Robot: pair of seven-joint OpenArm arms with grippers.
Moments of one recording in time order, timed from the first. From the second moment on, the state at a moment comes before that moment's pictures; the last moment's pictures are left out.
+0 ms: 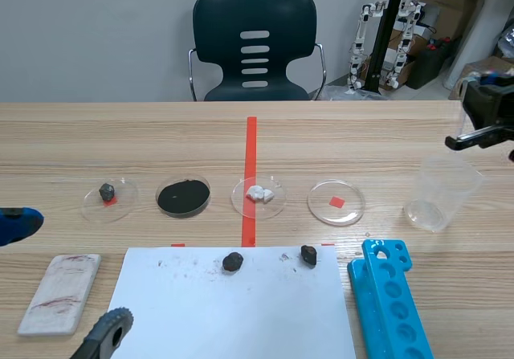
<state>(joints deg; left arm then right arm) 65.9 -22.8 -12.0 124.6 -0.5 -27.3 -26.4 -6.7 16.5 20.5 89.6 4.3 34.3 5.4</state>
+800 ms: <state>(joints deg) 65.9 -22.8 -12.0 124.6 -0.5 -27.3 -26.4 -6.6 16.5 16.8 74.8 -2.7 30.8 17.0</state>
